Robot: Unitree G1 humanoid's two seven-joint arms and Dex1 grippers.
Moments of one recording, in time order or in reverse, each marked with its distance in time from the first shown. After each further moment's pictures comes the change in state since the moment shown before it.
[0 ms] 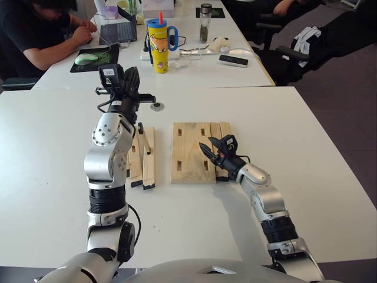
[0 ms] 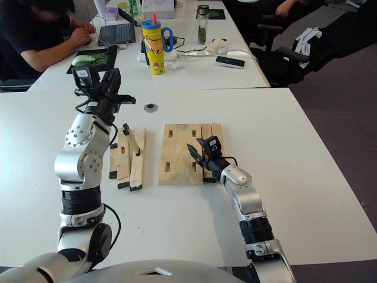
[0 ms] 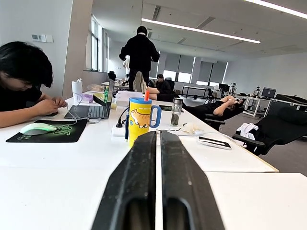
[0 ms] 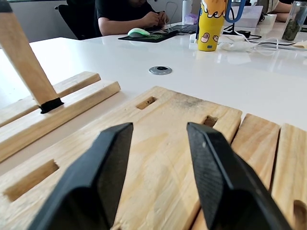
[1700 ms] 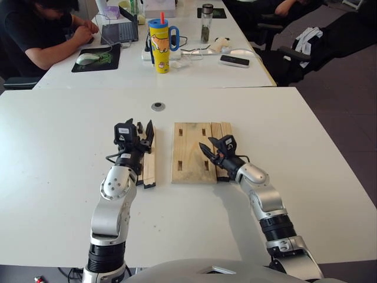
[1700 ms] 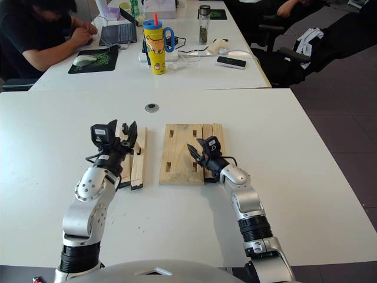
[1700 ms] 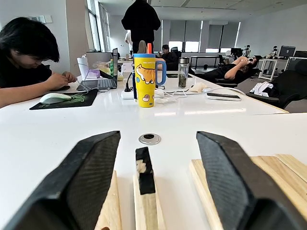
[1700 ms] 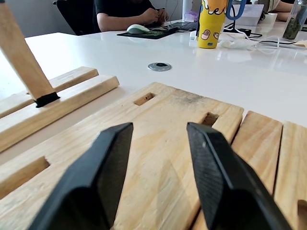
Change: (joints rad) left arm 0.478 -0.032 -0.184 -0.215 0.145 -0.115 0.004; right arm -0.016 0.003 0.001 0.062 -0.020 -0.021 0.007
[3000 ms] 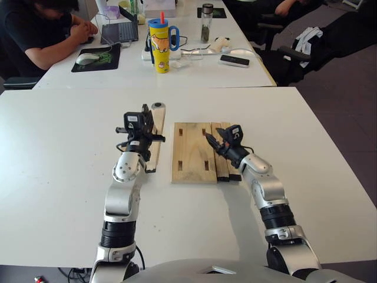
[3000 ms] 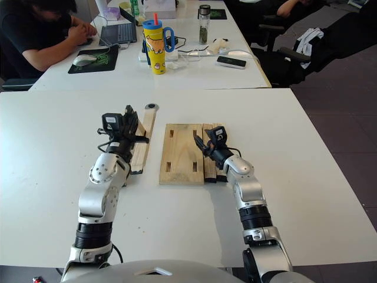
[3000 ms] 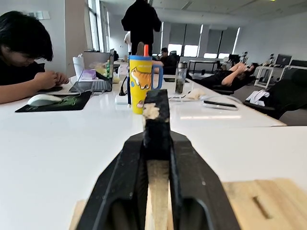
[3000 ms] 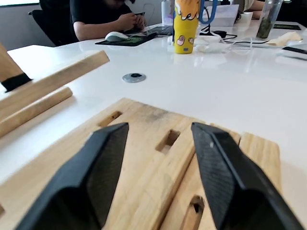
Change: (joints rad) left arm -0.265 -0.034 0.079 0.149 -0.113 -0.039 -0.080; right arm -0.149 -0.012 -0.187 0.040 0.204 0.141 0.046
